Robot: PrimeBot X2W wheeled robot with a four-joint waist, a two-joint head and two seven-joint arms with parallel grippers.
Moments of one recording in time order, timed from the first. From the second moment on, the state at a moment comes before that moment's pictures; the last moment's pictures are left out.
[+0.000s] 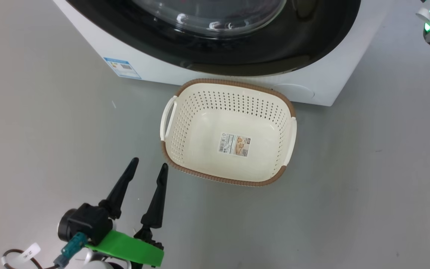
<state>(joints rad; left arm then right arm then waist) -0.21 0.05 -0.19 0.19 -0.28 -0.13 -0.25 -1.18 -0.34 0.20 0.81 1.63 0.13 0.60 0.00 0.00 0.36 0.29</state>
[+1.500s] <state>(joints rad) -0.27 0.05 -0.21 0.18 -0.30 -0.13 -0.25 -1.13 -0.31 0.30 0.76 1.60 0.12 0.77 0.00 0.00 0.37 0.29</state>
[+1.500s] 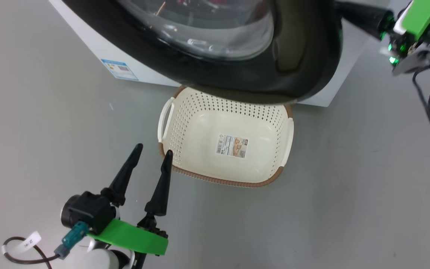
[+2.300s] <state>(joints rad) -0.14 0.05 -0.20 0.19 -0.26 -0.13 -0.25 -0.79 -0.26 0.37 0.51 1.60 0.12 0.83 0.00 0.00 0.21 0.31</state>
